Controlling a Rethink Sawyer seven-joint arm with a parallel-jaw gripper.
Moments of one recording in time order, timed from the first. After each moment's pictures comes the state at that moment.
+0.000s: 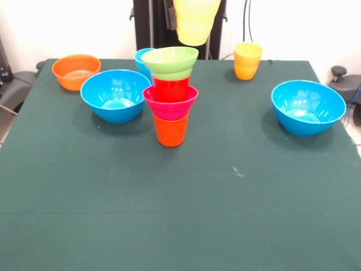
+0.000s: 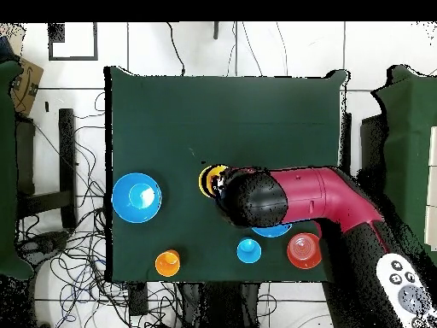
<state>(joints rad) -0.84 -1.02 0.75 1.95 -0.37 0.74 1.62</state>
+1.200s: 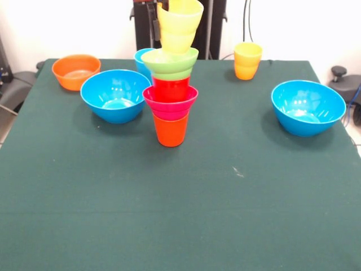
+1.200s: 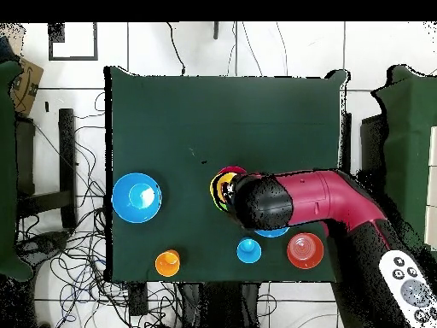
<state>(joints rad) -0.86 -0.97 0.75 1.95 -0.47 0.75 1.62</state>
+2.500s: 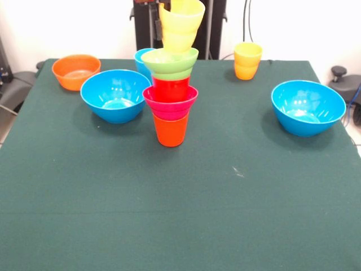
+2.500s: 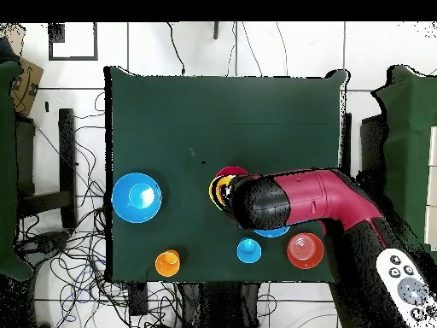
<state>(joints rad) -0.86 -0.97 0.75 1.95 -0.48 0.78 1.62</state>
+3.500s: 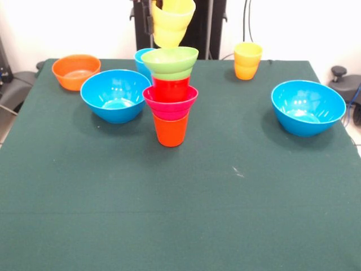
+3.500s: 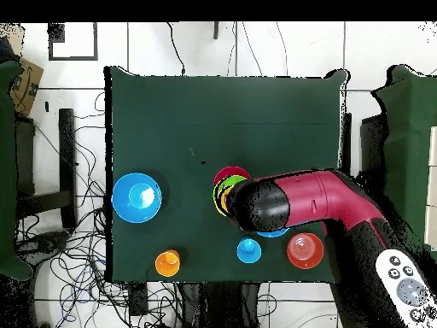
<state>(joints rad) -0.86 -0.97 0.75 1.95 -0.53 0.87 1.62</state>
